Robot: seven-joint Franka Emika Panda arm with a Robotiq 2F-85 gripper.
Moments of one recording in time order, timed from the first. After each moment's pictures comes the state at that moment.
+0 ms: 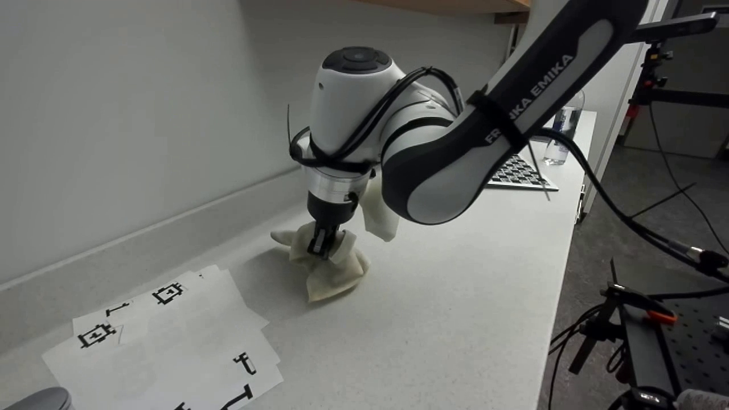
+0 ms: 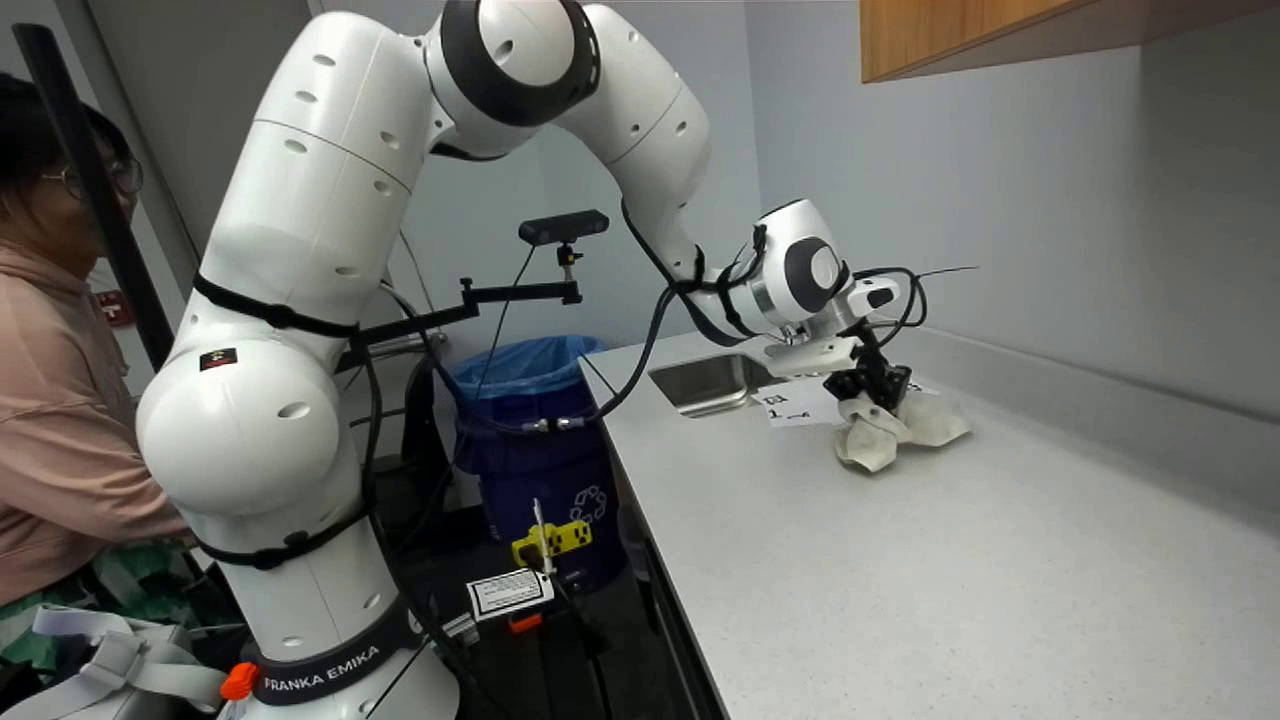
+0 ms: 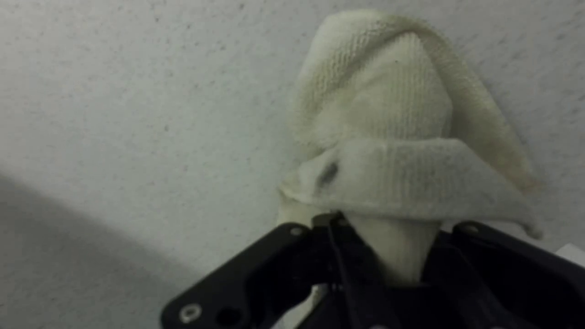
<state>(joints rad) 0.34 0.61 -0.12 -1.84 -0.45 2.73 0.29</state>
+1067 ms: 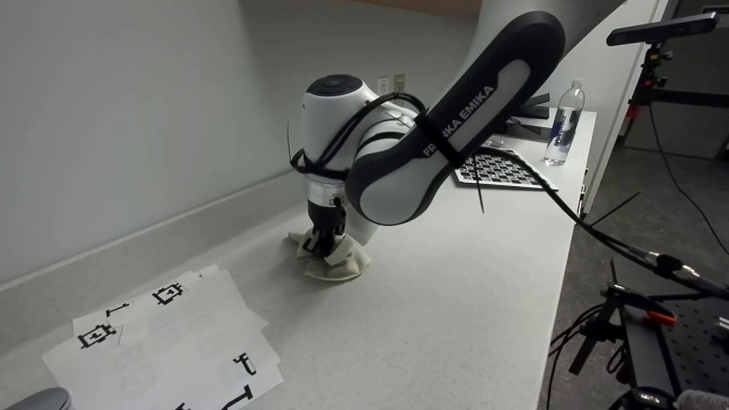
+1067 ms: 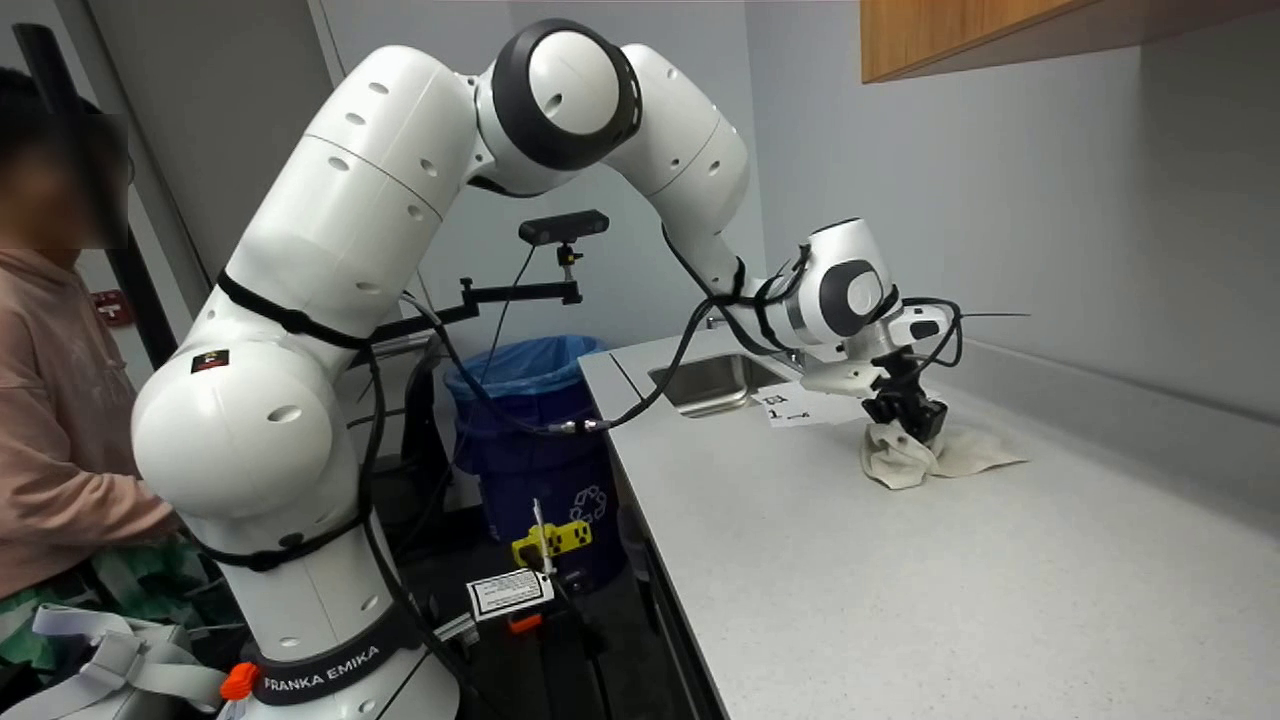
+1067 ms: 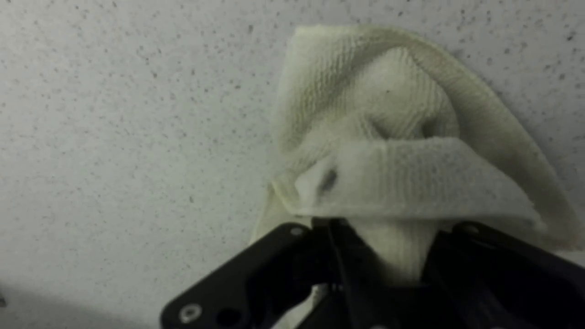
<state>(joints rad) 0.29 0.75 -0.13 -1.68 -0.27 2.62 0.34</state>
